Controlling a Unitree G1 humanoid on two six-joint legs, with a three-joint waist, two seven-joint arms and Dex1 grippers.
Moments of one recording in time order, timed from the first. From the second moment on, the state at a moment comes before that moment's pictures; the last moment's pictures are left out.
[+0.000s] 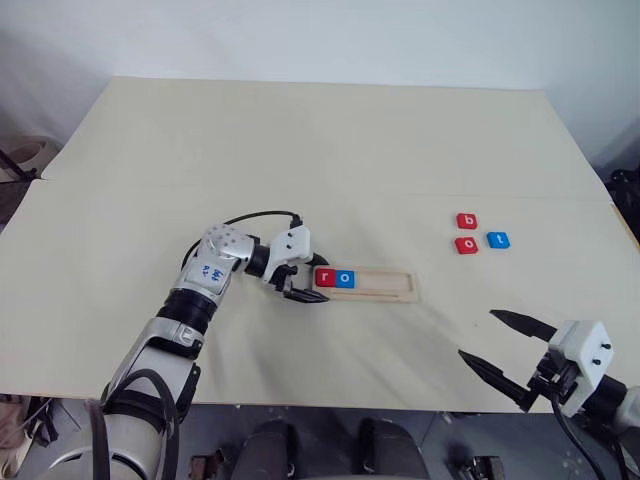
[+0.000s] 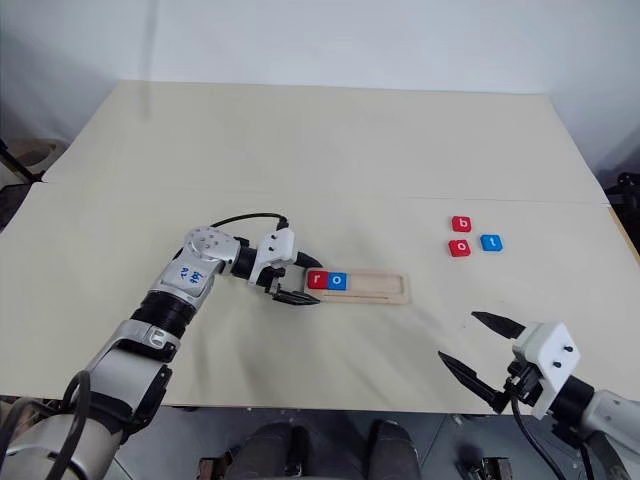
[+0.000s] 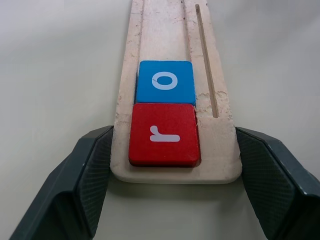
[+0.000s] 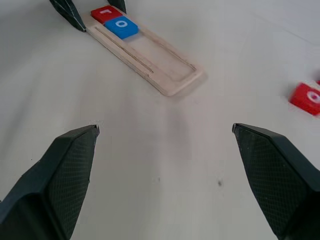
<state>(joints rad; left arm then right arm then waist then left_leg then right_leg) -0.86 0.37 -0.27 0.67 0.01 -0.02 -1.24 0.50 -0.65 -0.48 -0.51 0.49 0.17 0.89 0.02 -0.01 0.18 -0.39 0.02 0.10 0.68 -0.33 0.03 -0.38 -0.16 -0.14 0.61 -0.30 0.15</state>
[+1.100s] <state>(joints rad) -0.37 0.57 0.17 0.32 -0.34 -0.11 -1.24 0.51 -0.45 -0.56 -0.33 0.47 -0.03 0.77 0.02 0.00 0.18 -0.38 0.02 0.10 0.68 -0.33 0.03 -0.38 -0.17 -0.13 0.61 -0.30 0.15</state>
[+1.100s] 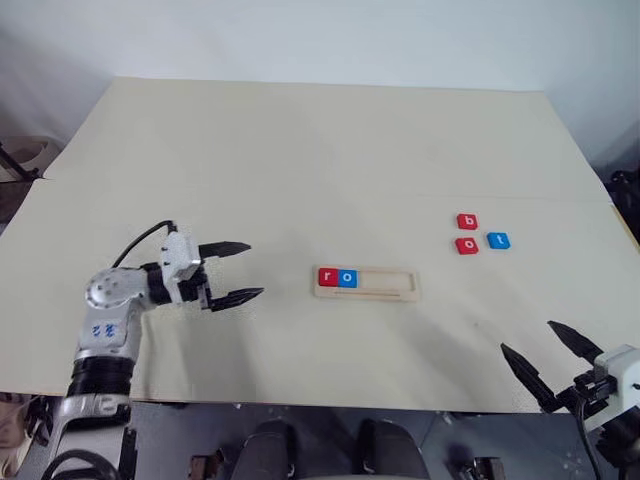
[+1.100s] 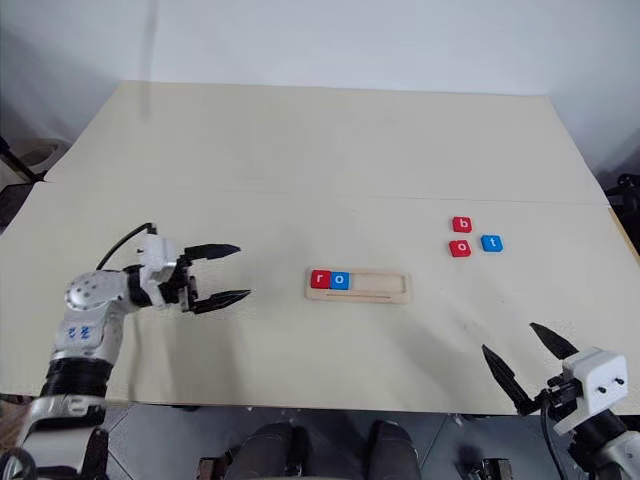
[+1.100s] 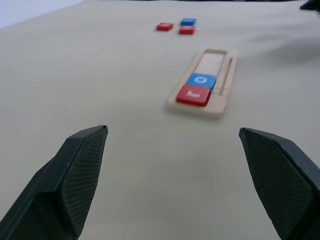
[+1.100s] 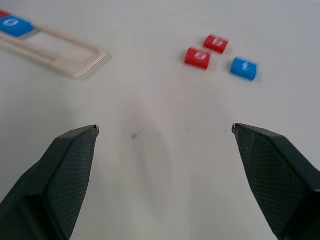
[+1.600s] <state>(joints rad) -0.21 0.57 0.17 0.05 -0.44 0.03 -1.16 0.03 -0.60 -0.43 -0.26 0.46 0.42 0.51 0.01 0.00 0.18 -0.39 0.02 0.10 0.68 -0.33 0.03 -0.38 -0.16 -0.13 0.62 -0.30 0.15</state>
